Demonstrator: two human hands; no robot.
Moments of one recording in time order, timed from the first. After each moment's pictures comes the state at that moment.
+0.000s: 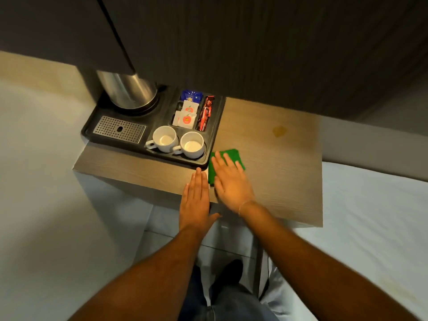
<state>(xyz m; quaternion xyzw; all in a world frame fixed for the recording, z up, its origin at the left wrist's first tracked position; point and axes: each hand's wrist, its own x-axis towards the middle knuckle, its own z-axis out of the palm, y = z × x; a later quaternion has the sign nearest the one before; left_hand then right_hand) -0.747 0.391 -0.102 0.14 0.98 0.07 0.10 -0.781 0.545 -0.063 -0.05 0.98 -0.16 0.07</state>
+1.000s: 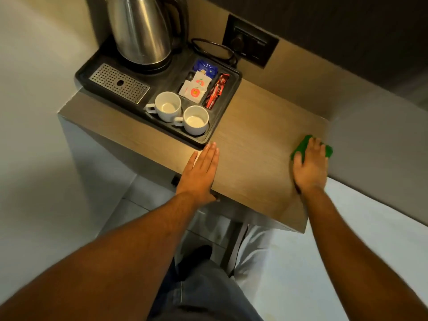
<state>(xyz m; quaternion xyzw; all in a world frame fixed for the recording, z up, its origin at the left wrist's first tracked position) -0.772 0.421 -0.093 0.21 0.97 0.05 0.14 -0.804 0.756 -0.057 0.18 0.98 -0.09 0.05</state>
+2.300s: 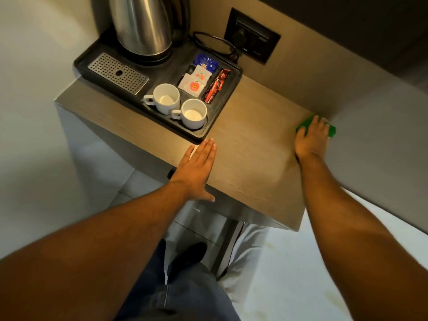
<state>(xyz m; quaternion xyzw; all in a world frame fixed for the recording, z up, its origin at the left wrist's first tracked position) -0.777 0.415 -0.082 0.23 0.95 0.06 0.18 -0.883 0.766 -0.047 0.24 0.97 -0.07 0.03</state>
